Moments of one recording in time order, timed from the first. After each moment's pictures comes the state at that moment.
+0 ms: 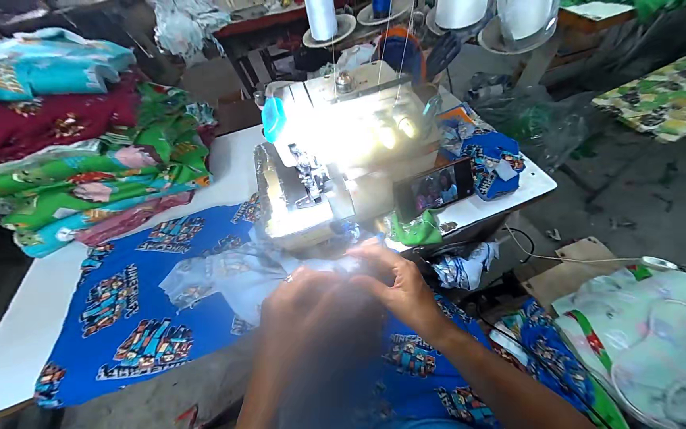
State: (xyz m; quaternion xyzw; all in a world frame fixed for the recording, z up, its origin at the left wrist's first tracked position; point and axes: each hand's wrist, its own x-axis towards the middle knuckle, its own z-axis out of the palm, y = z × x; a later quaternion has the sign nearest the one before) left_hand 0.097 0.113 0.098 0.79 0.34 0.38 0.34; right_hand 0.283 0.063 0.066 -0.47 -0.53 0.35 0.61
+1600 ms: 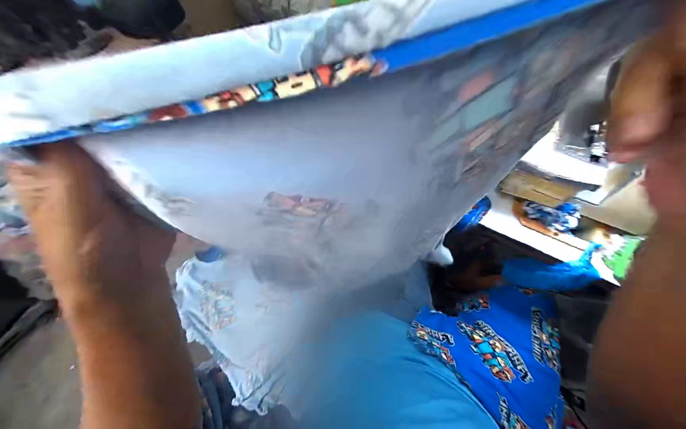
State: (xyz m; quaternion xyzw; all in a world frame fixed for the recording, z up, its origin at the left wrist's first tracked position) left_hand -0.205 -0.042 0.188 0.60 0.41 0.67 0.16; right_hand 0.208 0.142 0.238 -0.22 -0.72 0.37 0.55
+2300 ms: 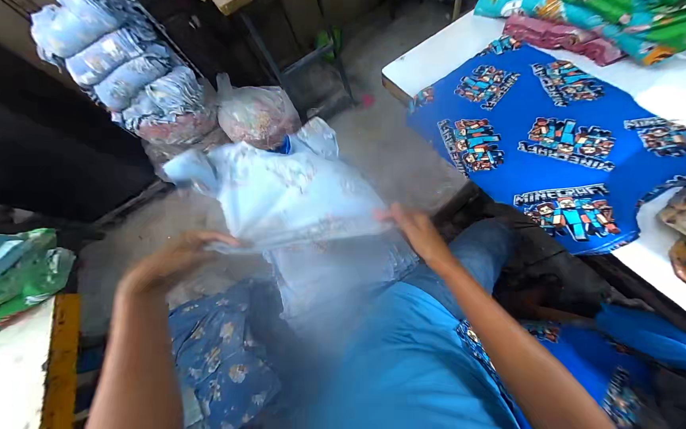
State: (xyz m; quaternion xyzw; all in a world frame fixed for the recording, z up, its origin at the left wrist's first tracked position) left_hand -0.263 -0.276 0.114 0.32 0.82 0.35 0.31; right_hand 0.005 0.051 -0.002 -0.15 -0.75 0.62 0.18
